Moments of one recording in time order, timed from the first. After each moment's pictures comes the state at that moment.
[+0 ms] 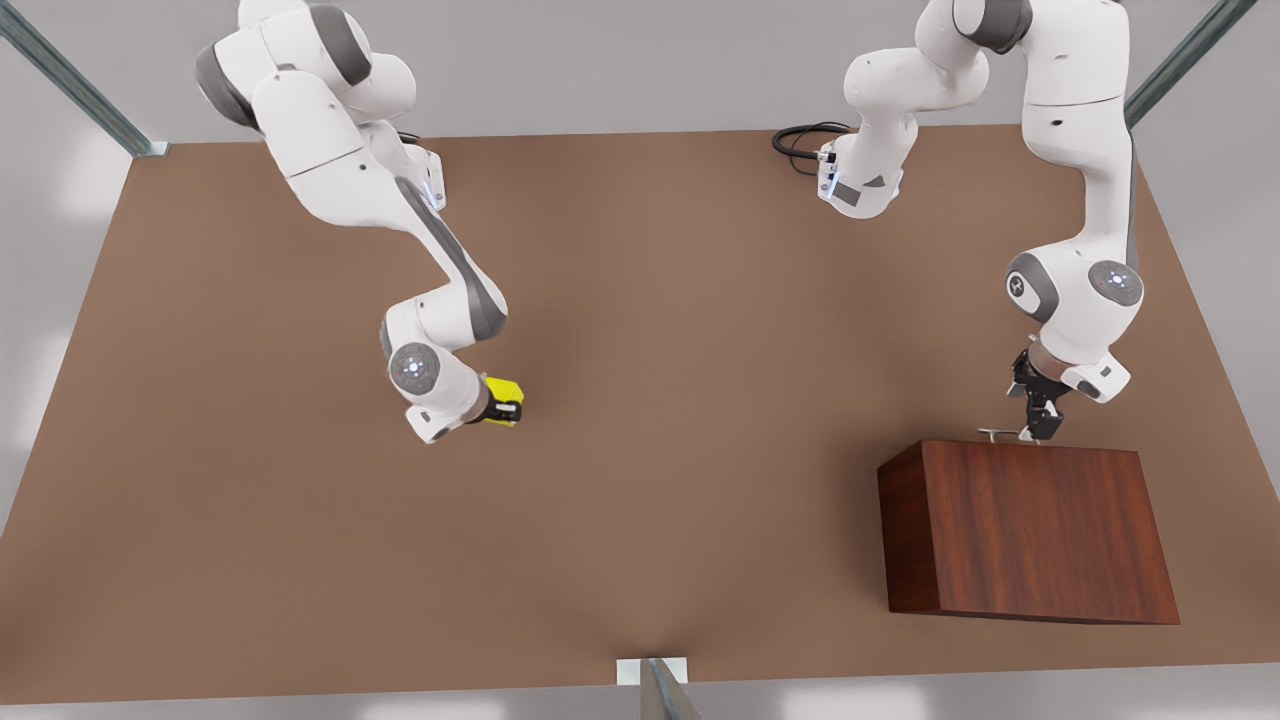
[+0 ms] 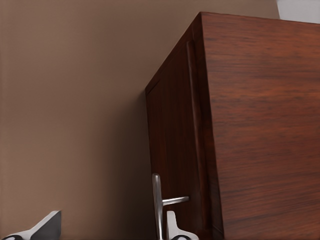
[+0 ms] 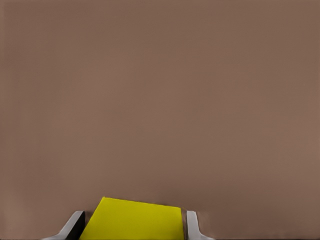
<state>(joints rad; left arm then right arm) 0.05 0.22 0.17 -2.24 -0.07 2.74 -1.15 0.26 0.48 0.20 -1.90 0.09 2.35 0.55</state>
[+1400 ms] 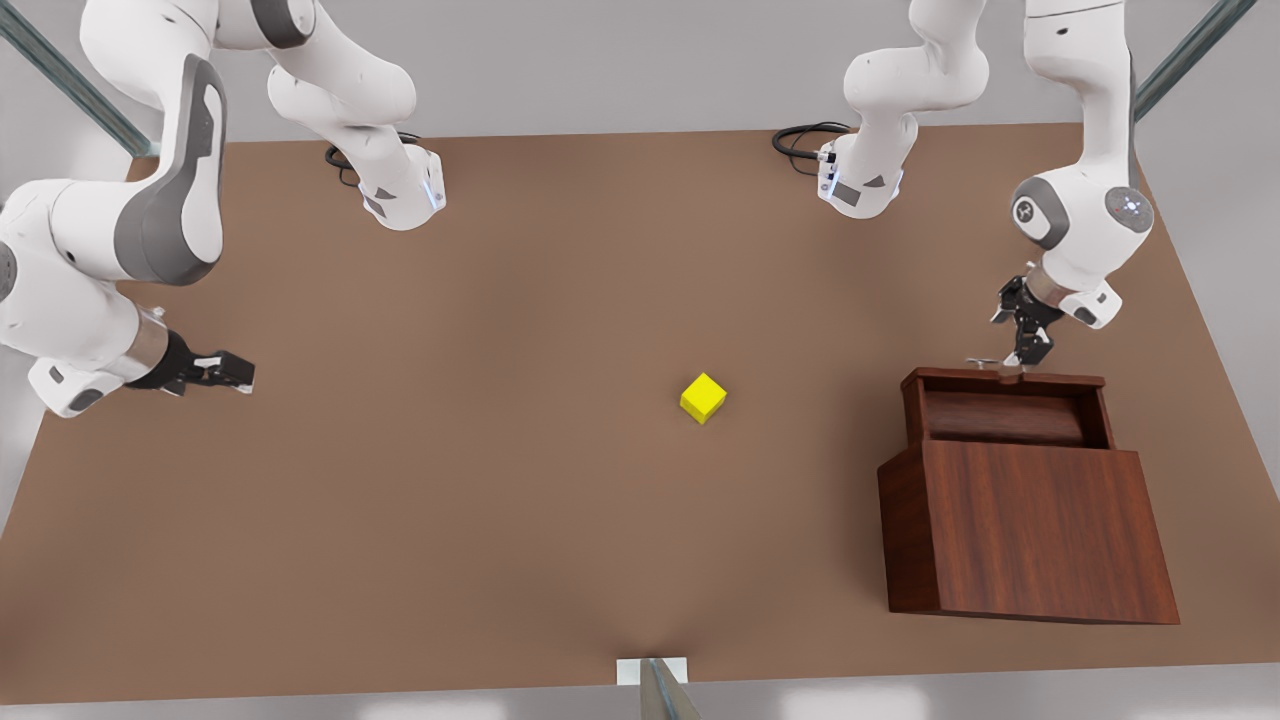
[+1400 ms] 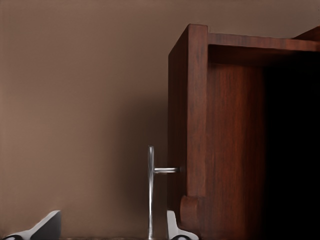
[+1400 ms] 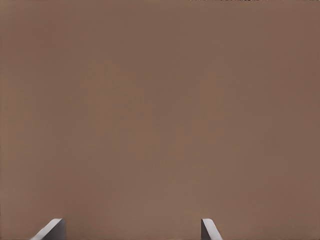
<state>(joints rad) 0.01 -0.15 0.26 -2.53 -0.08 2.52 -1.15 -0.04 0.20 -0.02 -1.44 -0.01 1.58 -0.08</state>
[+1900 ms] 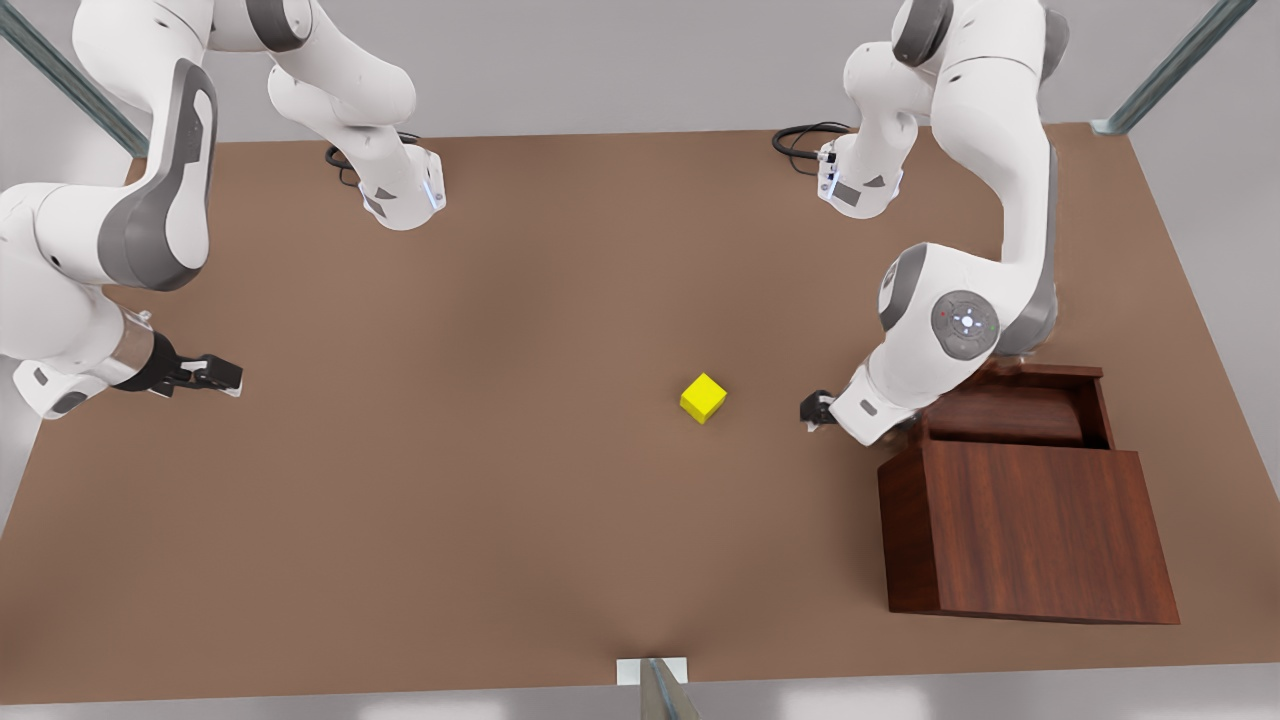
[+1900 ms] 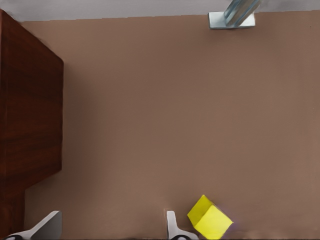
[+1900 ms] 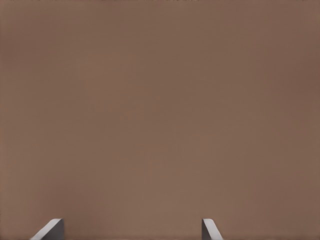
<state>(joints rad) -0.28 0.43 -0.12 -1.41 -0.05 1.88 -0.12 -0.07 0.21 -0.02 -1.44 -0.01 1.58 -0.08</state>
